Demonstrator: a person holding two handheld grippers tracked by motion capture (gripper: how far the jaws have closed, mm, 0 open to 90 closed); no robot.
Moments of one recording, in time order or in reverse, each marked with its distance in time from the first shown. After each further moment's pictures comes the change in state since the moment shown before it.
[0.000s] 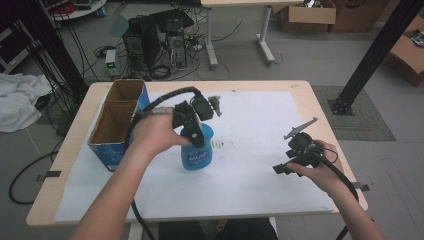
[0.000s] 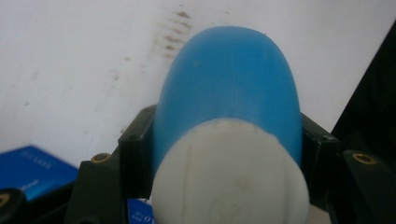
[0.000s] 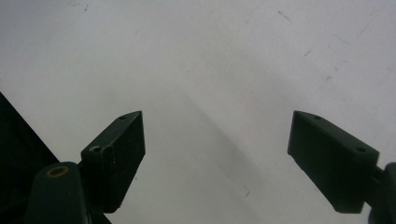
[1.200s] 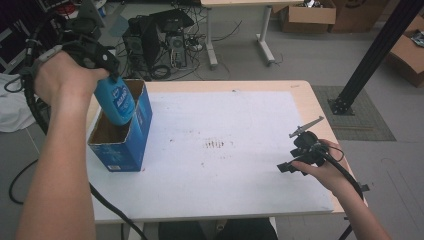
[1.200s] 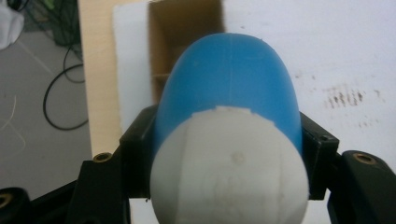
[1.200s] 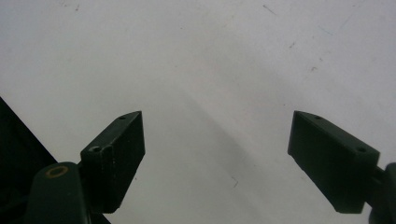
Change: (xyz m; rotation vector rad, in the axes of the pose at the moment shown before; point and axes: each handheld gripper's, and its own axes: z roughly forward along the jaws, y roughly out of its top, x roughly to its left) left arm 0.124 -0.123 -0.139 -0.062 0.262 -0.997; right arm -0.012 -0.006 -0.006 -0.005 0.001 0.025
